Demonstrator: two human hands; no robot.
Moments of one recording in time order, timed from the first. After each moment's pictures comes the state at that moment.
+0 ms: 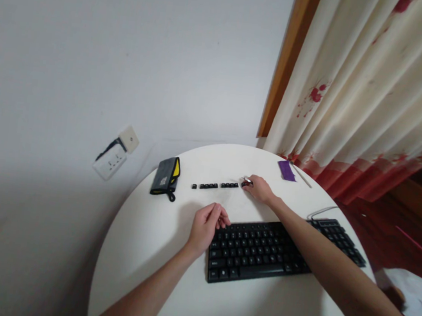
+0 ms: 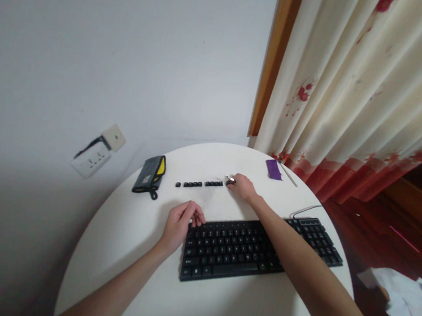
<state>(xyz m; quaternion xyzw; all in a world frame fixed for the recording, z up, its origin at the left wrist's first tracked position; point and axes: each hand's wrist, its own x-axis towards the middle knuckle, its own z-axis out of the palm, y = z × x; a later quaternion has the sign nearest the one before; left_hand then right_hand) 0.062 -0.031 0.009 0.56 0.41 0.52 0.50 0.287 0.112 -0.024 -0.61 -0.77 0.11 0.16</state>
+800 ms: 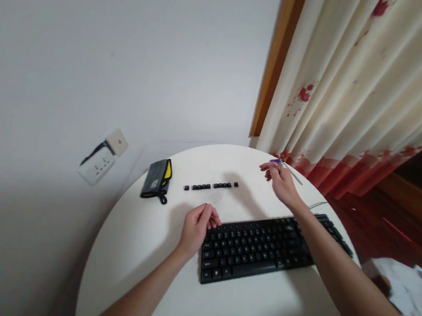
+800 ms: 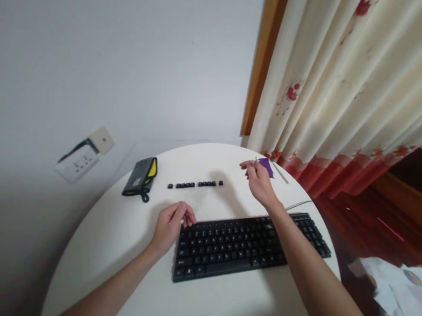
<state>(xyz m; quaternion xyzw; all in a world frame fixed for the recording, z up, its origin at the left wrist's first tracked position) 0.060 -0.030 0.009 0.57 0.43 0.52 0.48 0.326 0.053 0.063 -0.54 -0.66 0.19 0.49</state>
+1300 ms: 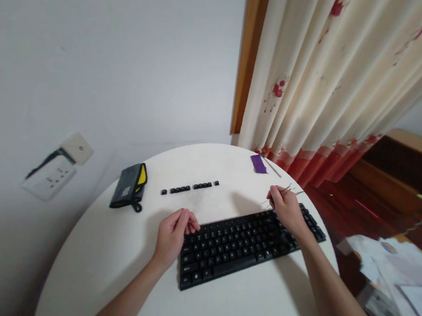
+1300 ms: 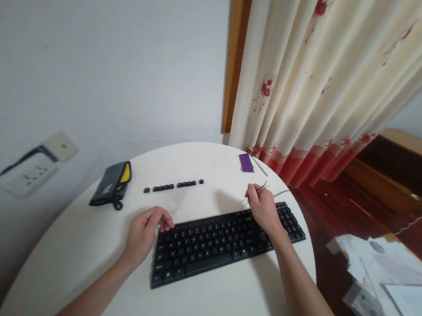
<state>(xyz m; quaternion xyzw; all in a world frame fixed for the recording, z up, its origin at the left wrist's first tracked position) 0.062 -0.033 0.014 0.61 0.44 0.50 0.43 0.373 -0.033 0.036 -0.63 -0.55 0.25 0.48</state>
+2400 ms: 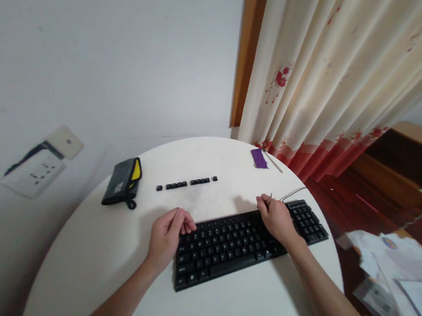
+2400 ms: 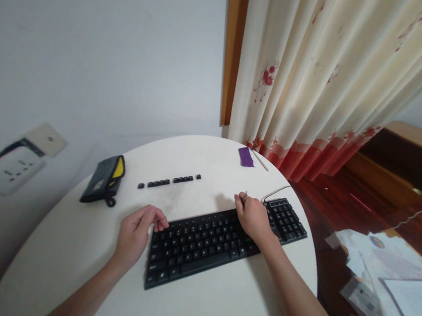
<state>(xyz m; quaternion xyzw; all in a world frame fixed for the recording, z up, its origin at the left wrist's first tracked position) 0.064 -0.035 0.018 0.62 0.46 0.49 0.40 0.356 -0.042 0.007 -0.72 -0.64 0.11 0.26</state>
